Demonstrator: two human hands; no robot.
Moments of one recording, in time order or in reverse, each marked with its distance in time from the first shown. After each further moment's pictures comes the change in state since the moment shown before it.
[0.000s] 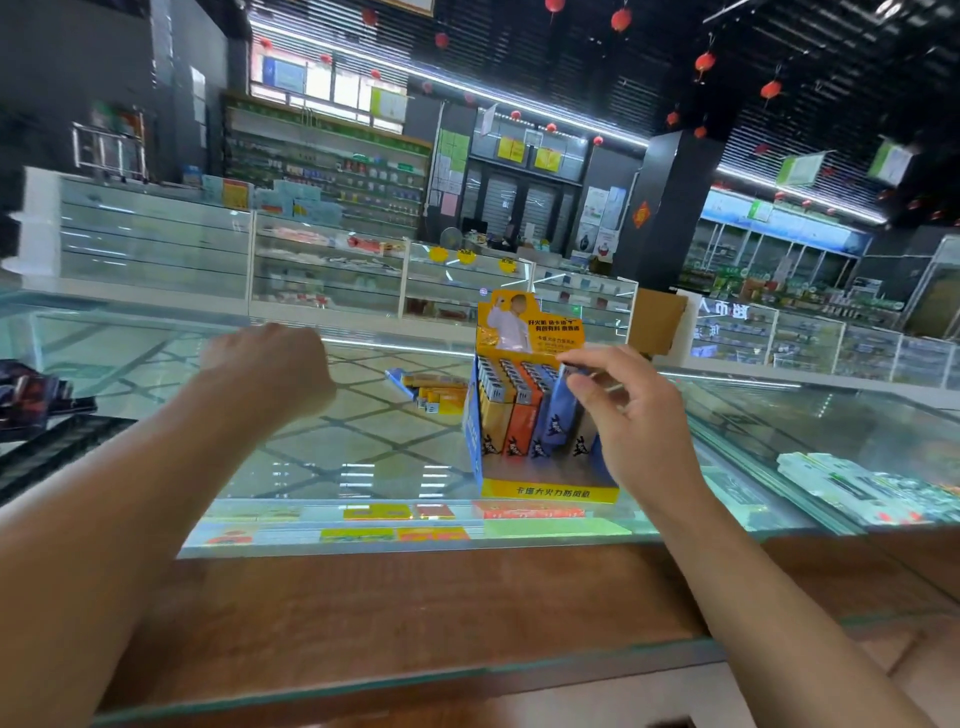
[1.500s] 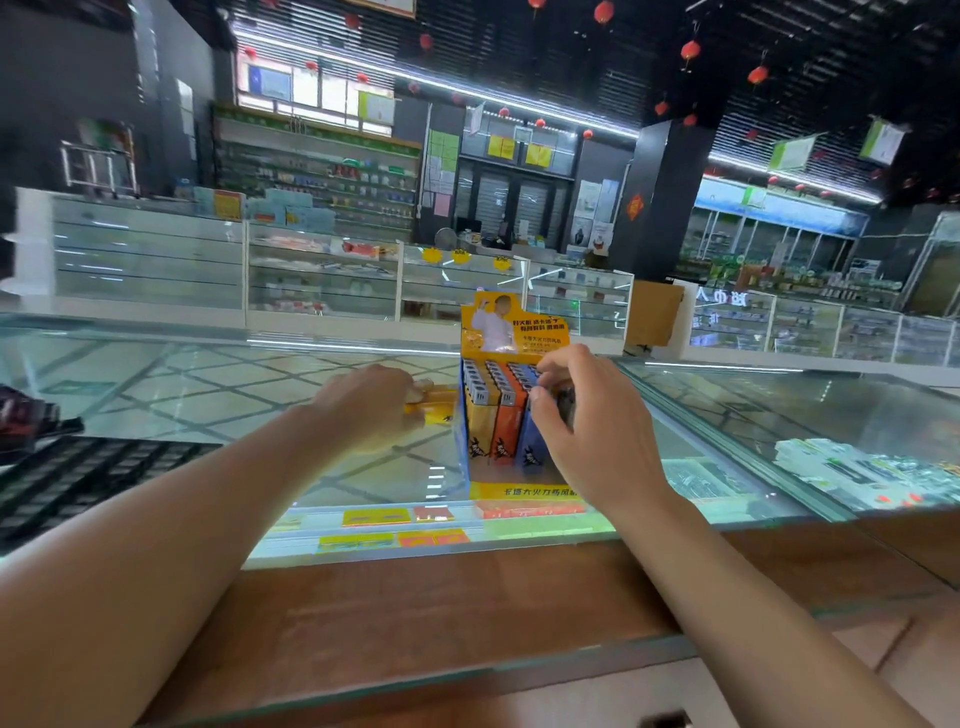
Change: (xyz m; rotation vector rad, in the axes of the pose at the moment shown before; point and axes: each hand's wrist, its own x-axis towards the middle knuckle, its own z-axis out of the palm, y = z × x) left_hand 0.036 0.064 0.053 -0.103 -0.056 0.433; right_hand -0.006 0.001 0.015 -0.339 -0.012 -0.075
